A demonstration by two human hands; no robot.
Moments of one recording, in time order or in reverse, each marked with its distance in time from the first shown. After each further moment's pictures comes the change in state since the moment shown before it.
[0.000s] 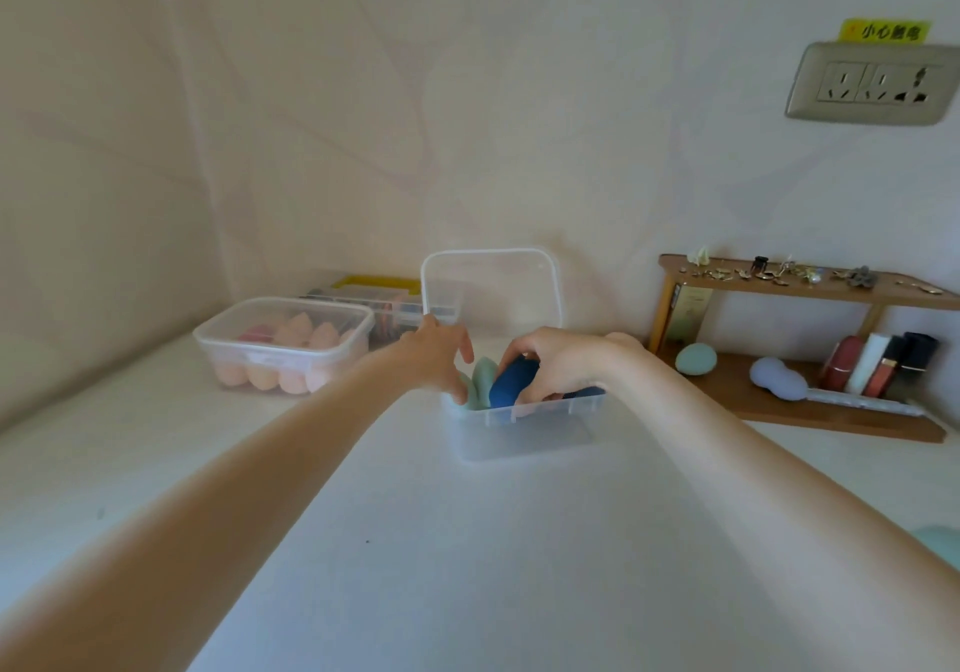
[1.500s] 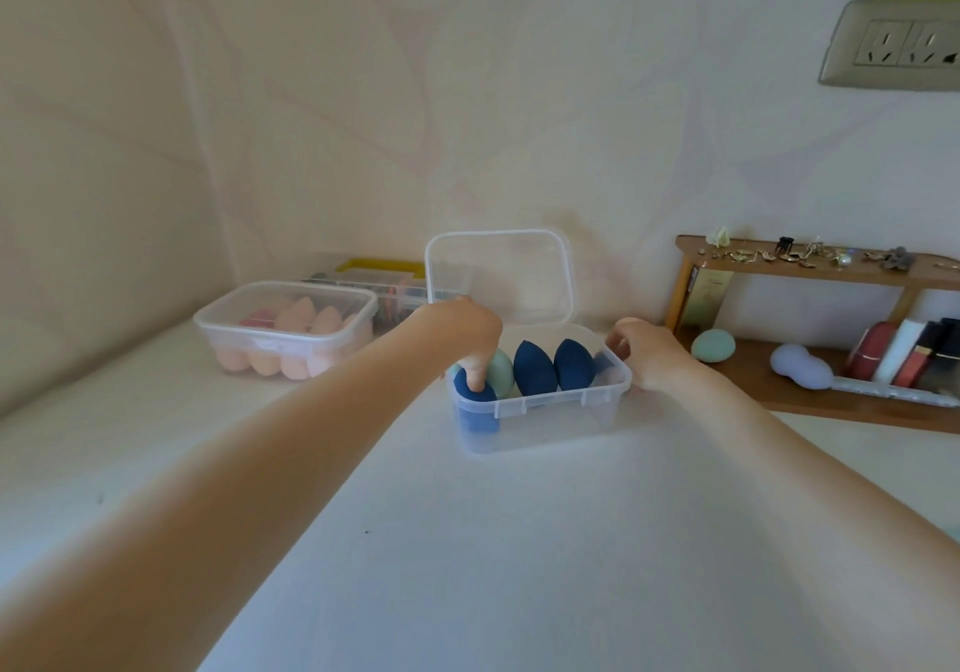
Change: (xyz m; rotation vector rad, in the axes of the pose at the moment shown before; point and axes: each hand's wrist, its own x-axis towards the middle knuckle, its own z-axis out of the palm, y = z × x) left_hand 0.004 0.040 -0.018 0.464 -0.229 0.004; right_hand 0.021 0.093 0.005 -0.036 0.398 0.189
